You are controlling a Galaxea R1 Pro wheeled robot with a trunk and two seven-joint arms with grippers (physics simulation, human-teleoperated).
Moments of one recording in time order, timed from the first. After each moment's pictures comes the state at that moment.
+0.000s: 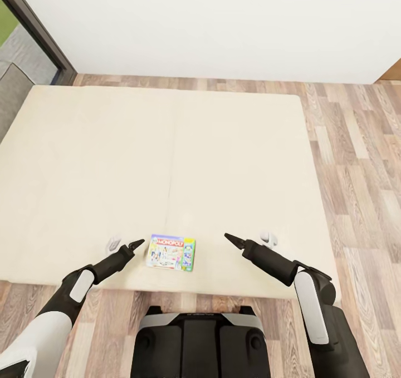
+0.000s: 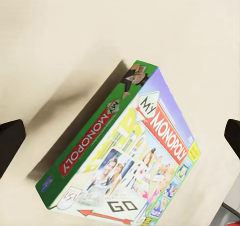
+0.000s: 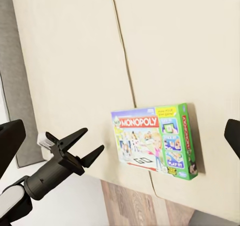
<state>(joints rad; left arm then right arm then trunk) -0.72 0.13 0.34 -0.56 0.52 0.51 -0.60 -0.38 0.11 -0.16 -1.56 -0.53 0.87 0.43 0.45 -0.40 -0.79</state>
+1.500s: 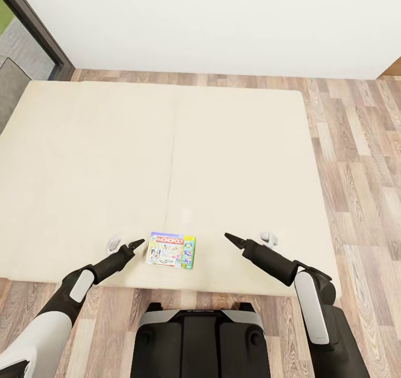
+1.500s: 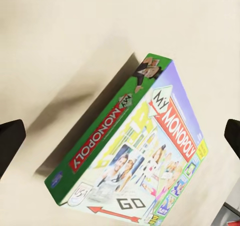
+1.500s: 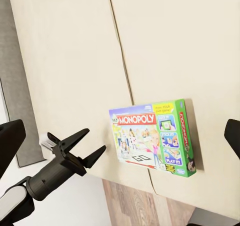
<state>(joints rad) -0.72 0.13 0.34 -0.56 0.52 0.51 -0.60 -0.38 0.11 -0.16 -1.56 -0.54 0.87 0.43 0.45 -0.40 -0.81</state>
